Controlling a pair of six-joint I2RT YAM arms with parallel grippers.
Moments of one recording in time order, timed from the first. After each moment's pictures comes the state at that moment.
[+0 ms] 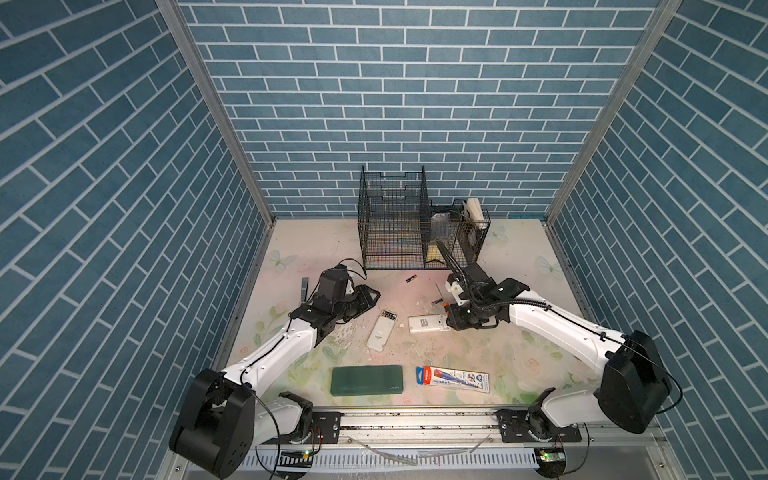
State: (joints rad) left arm -0.41 1.22 0.66 -0.10 0.33 -0.89; right arm 0.74 1.42 1.06 -0.80 -0.15 0.34
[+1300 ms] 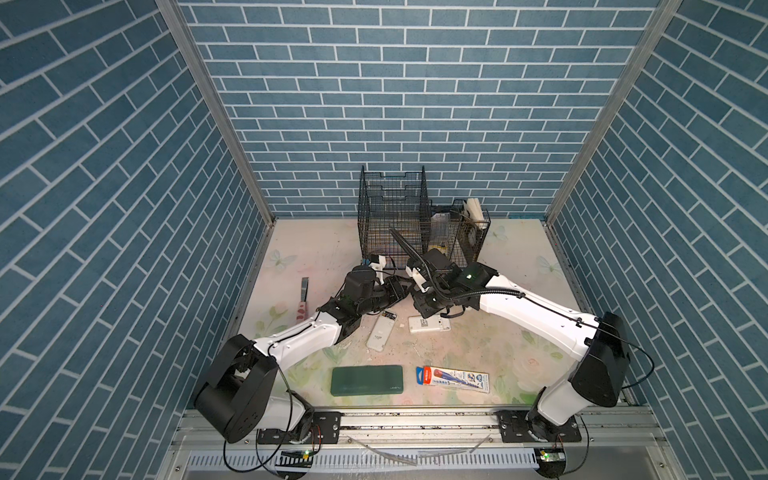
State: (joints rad) left arm -0.61 1.40 0.72 0.32 0.34 -1.07; right arm 0.94 1.62 1.44 -0.89 0.01 0.28
